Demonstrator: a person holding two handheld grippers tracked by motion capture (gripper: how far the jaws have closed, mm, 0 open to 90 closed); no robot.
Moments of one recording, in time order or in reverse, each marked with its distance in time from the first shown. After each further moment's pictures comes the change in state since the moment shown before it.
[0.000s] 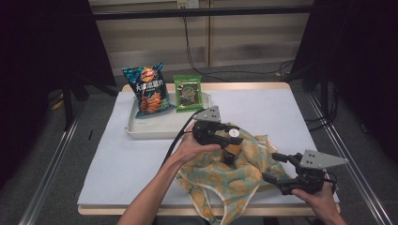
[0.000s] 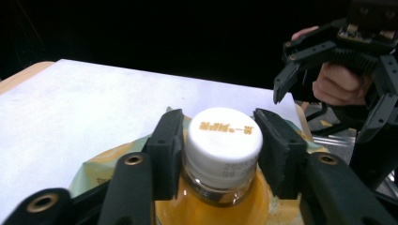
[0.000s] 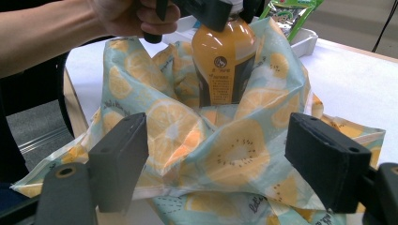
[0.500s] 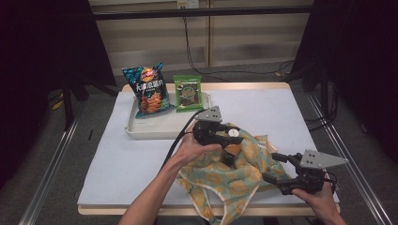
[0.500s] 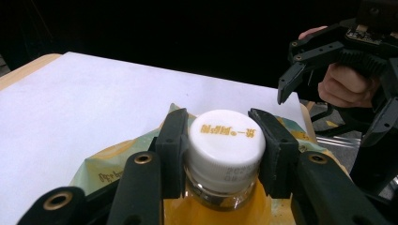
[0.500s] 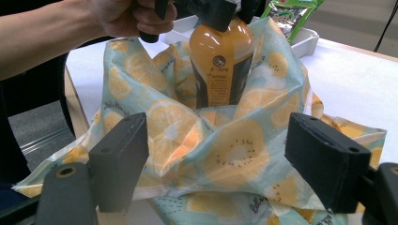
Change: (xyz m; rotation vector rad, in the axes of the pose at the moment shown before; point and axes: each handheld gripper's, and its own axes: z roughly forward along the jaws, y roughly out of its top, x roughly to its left) left arm -0.004 0.003 -0.001 0.017 0.030 -0.038; right arm -0.001 0.000 0.000 -0.002 0.005 0.005
